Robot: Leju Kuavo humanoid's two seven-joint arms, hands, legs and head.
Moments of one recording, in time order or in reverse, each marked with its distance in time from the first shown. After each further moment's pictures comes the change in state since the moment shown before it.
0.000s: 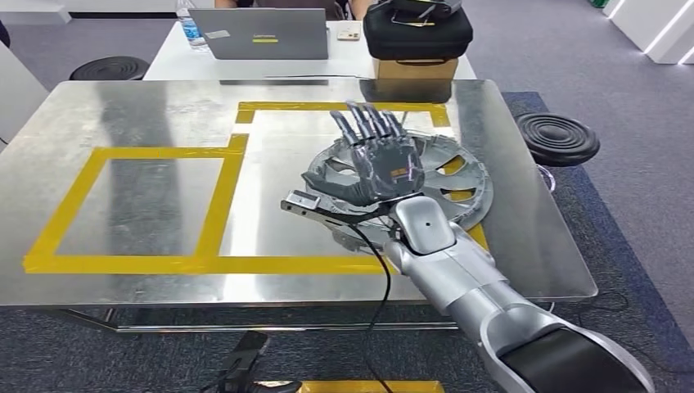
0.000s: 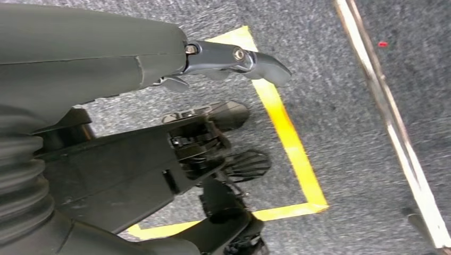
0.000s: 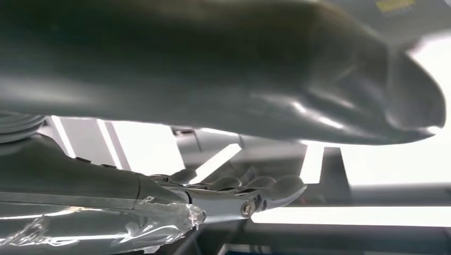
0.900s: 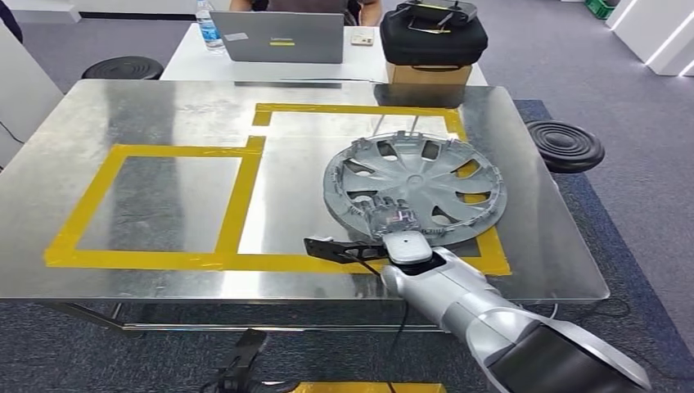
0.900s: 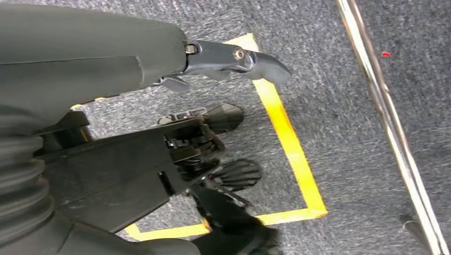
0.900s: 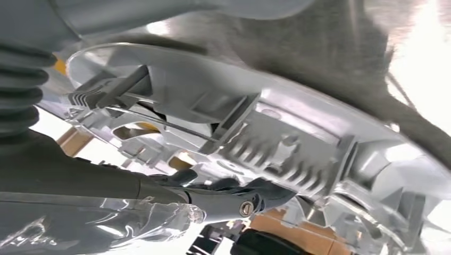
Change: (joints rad) left arm -0.005 0.002 -0.001 0.000 0.010 -0.006 0.016; right arm -0.049 0.011 0.368 0.360 -0.329 0.629 0.322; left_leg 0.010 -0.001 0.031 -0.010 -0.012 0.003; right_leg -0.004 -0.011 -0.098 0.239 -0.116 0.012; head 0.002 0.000
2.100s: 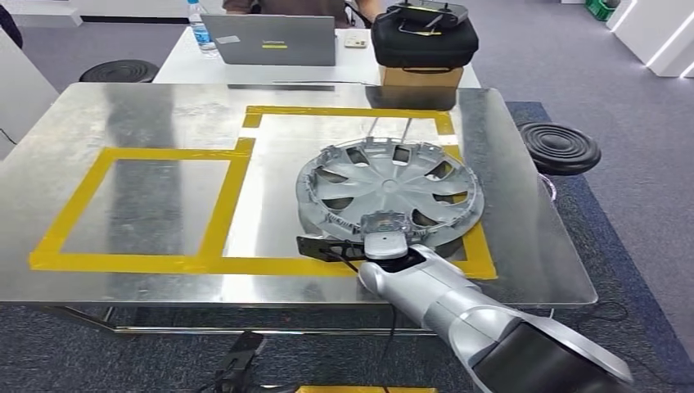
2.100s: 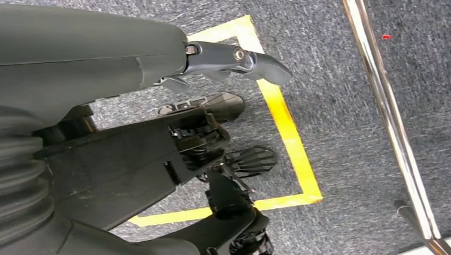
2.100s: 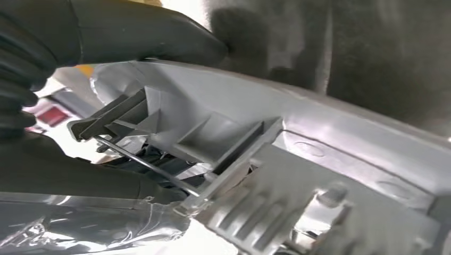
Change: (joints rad) left arm 0.003 0.006 -0.005 0.000 0.016 -0.036 0.016; right arm -0.017 0.024 0.037 -0.002 -0.130 0.219 0.243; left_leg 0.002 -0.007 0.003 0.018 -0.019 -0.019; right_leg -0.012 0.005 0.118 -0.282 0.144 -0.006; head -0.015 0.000
